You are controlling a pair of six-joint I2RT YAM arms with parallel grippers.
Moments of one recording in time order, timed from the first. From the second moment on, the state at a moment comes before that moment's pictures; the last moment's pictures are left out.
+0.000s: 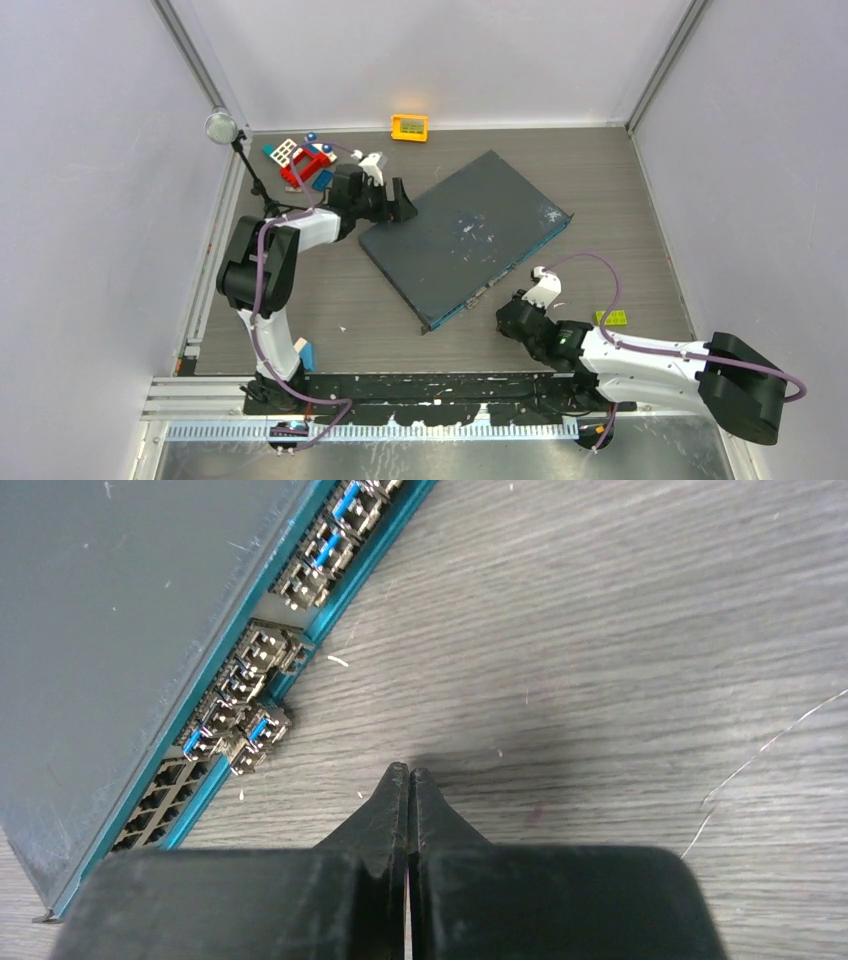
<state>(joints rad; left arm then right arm) -0.32 1.87 1.07 0.23 0.40 -0.34 1.02 0.94 0.22 -0.12 0.62 1.12</state>
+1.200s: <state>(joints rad) -0.48 1.78 0.94 0.14 0.35 -0.39 0.79 0.88 0.37 -0.60 0.46 1.23</state>
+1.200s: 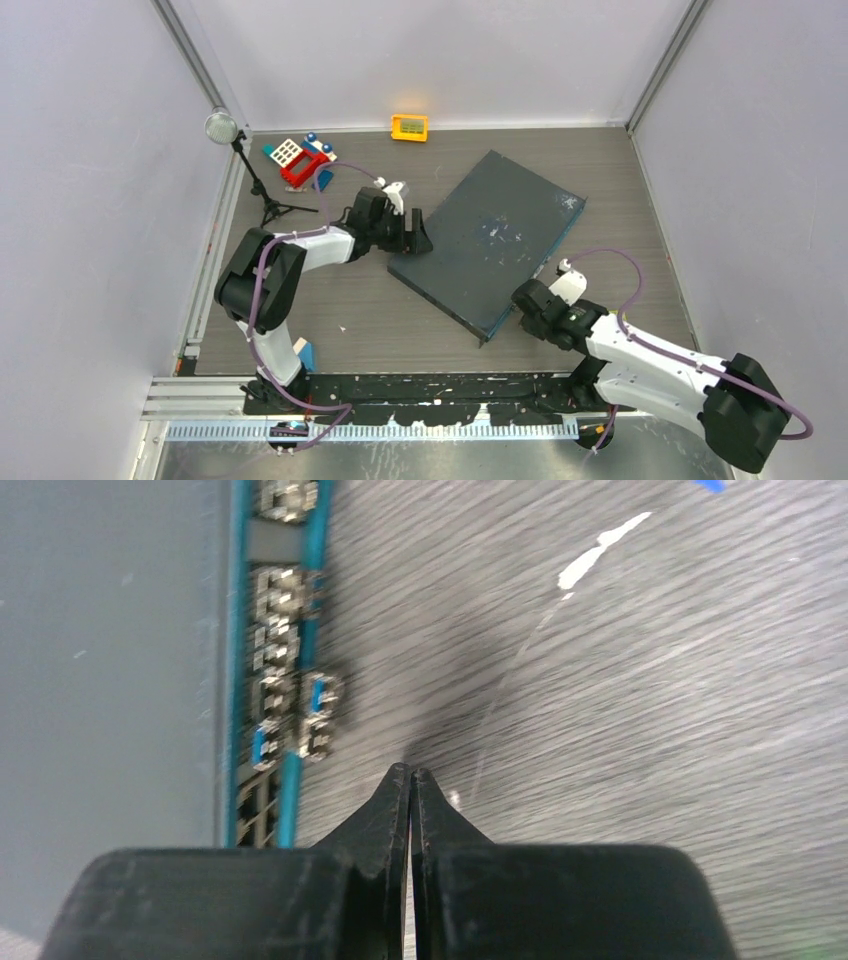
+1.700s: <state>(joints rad) -0.46 1.84 0.96 0.21 0.40 -0.40 0.50 0.98 0.41 -0.53 0.32 1.13</state>
